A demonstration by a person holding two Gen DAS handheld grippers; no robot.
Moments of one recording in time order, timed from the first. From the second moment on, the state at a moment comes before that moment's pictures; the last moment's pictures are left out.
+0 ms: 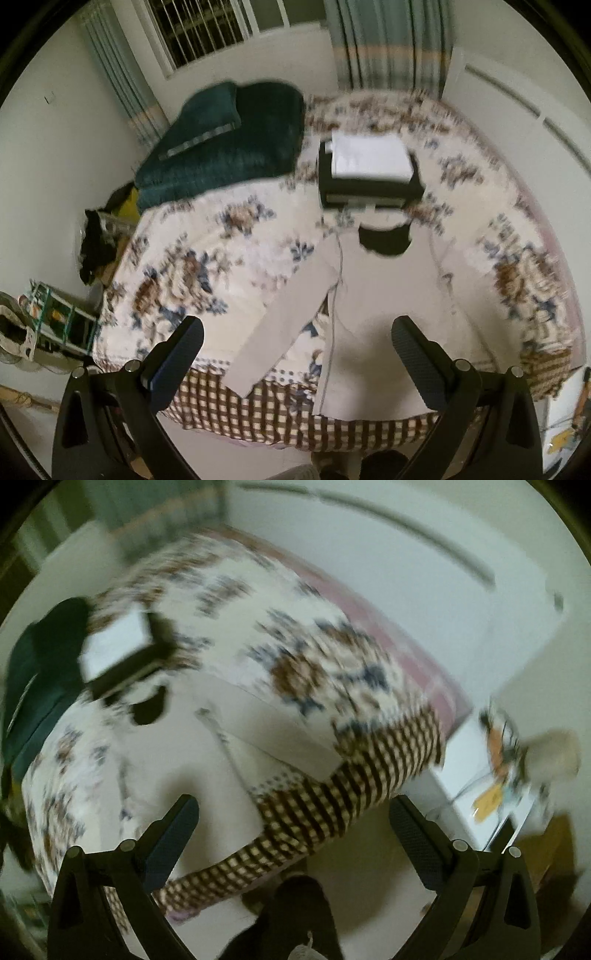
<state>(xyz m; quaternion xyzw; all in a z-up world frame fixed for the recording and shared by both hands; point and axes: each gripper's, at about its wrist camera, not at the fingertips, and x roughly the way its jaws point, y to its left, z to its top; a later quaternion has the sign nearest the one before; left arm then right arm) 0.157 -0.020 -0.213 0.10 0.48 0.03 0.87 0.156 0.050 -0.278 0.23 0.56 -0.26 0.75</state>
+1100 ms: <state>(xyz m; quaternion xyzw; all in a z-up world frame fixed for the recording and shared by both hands) 0.189 0.048 -0.500 0.06 0.62 0.14 0.77 0.315 0.141 -0.529 0.16 0.57 -0.19 0.78</state>
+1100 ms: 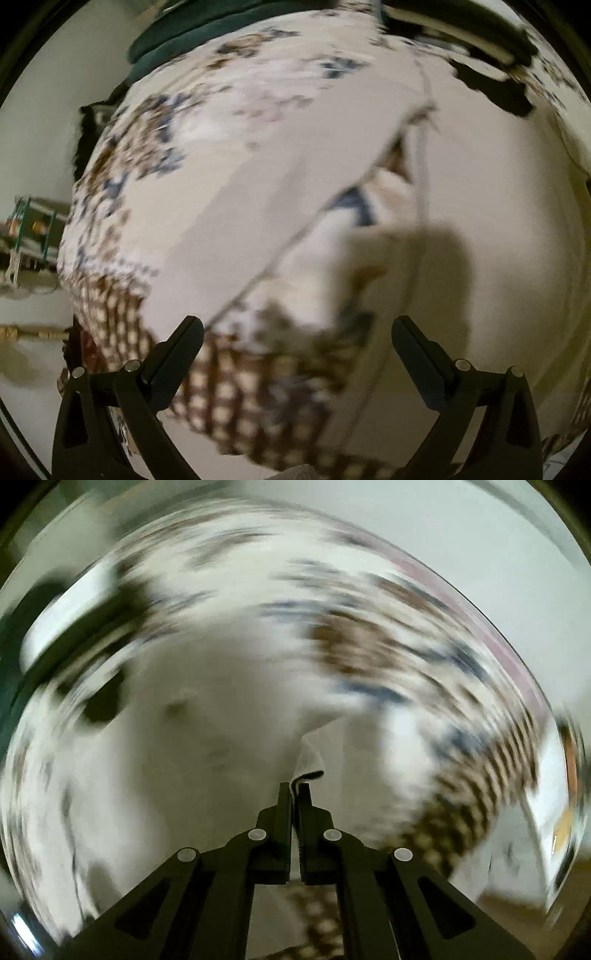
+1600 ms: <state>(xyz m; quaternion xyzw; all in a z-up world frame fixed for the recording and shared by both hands) 0.138 0.197 -0.503 0.00 0.62 0.26 0.73 0.295 0.480 -0.644 -0.20 0.68 0.11 0.70</state>
